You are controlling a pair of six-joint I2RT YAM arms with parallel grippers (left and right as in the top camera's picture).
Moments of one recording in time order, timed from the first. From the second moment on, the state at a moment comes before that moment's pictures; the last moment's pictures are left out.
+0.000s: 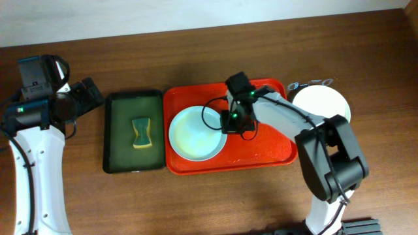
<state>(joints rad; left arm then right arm) 0.14 1.52 1.52 -0.98 -0.07 -0.26 0.35 1.95 1.26 -0.69 -0.34 0.39</state>
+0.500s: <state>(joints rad) 0.14 1.52 1.52 -0.98 -0.07 -0.26 0.62 1.85 1.48 -0.54 -0.01 0.58</state>
